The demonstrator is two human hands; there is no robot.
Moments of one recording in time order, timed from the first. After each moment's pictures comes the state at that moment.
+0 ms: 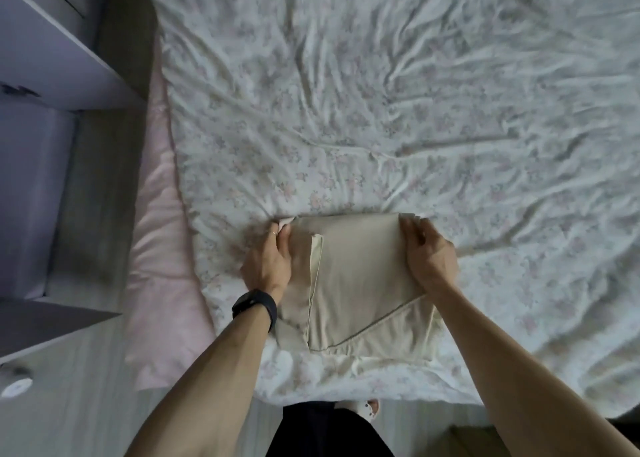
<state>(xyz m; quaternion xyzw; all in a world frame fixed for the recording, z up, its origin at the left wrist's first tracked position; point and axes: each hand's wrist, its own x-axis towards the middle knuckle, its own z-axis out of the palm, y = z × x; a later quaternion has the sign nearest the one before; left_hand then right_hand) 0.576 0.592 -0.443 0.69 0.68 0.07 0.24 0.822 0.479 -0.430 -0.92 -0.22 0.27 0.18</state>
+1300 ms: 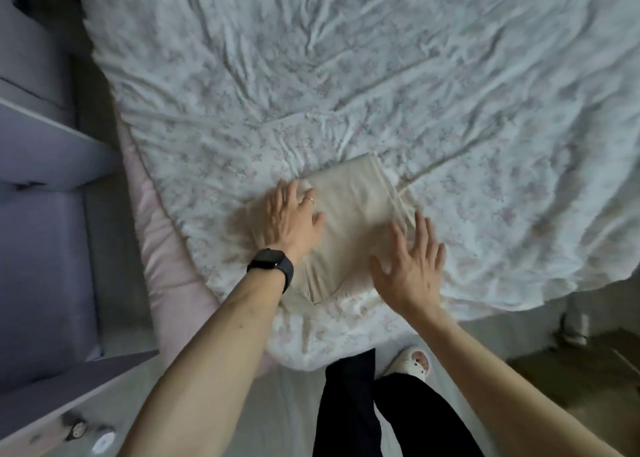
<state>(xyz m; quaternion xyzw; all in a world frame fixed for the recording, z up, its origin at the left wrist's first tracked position) 0.619 0.550 -0.422 0.89 0.39 -0.19 0.13 0.712 0.337 -0.417 -0.91 -0.31 0.25 0.09</state>
